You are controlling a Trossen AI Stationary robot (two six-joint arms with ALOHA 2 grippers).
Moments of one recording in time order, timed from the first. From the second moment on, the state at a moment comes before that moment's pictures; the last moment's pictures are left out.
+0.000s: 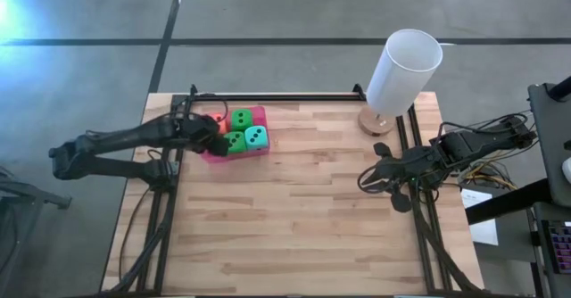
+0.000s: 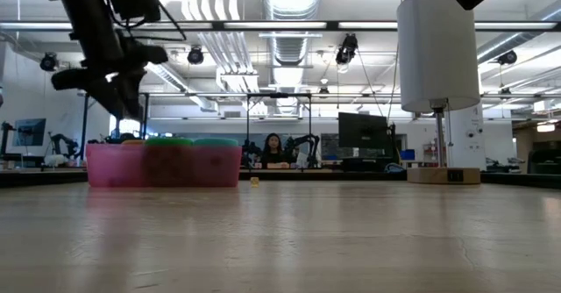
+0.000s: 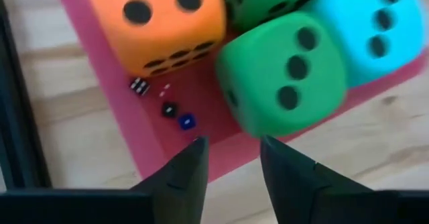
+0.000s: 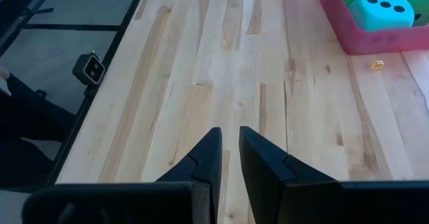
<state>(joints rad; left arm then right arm) 0.36 0.99 0.75 -0.96 -0.22 -0.94 0.34 0.83 0.91 -0.74 0.08 0.24</state>
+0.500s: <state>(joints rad) 0.36 0.99 0.55 -0.88 -0.23 -1.11 0.34 0.83 0.91 -0.74 0.11 0.24</state>
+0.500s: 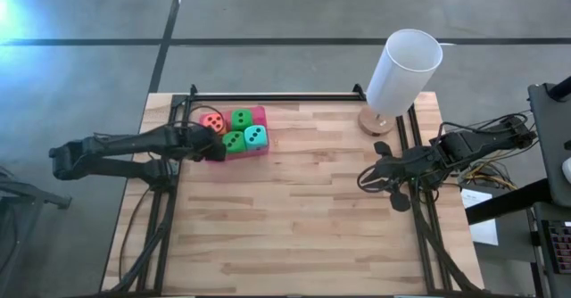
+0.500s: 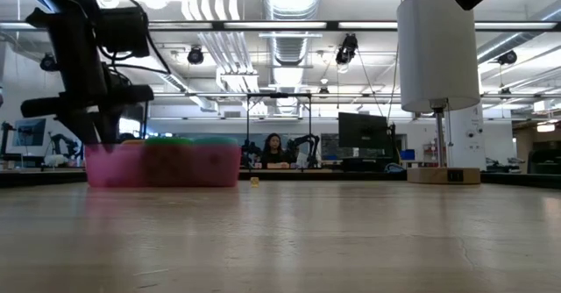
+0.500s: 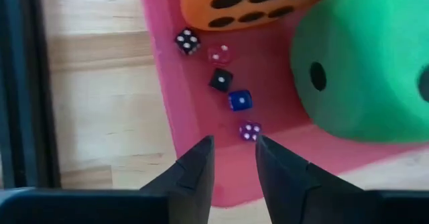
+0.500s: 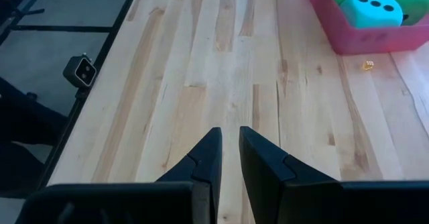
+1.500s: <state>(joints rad) 0.36 0.98 0.70 -0.95 -0.47 -1.20 0.34 0.83 0.91 -0.74 0.14 0.27</state>
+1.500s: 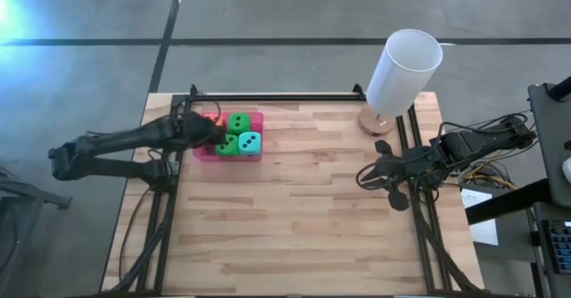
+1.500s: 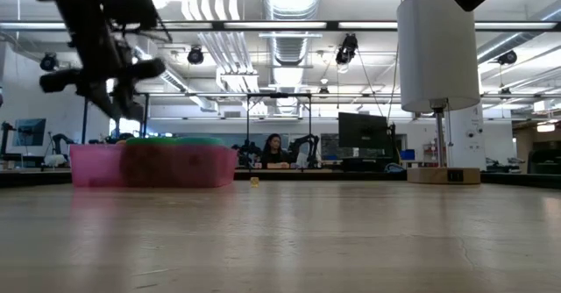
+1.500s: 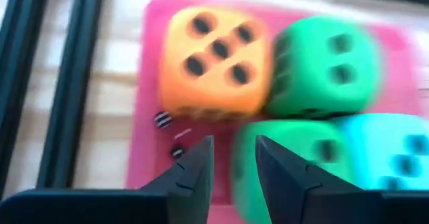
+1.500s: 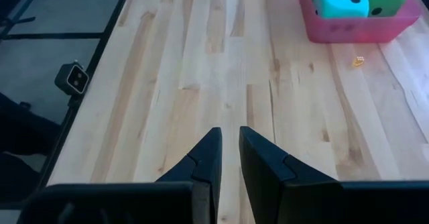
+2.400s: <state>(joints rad) 0.29 1.51 1.22 -0.54 -0.01 0.01 0.34 0.83 0.86 -0.70 0.16 0.27</state>
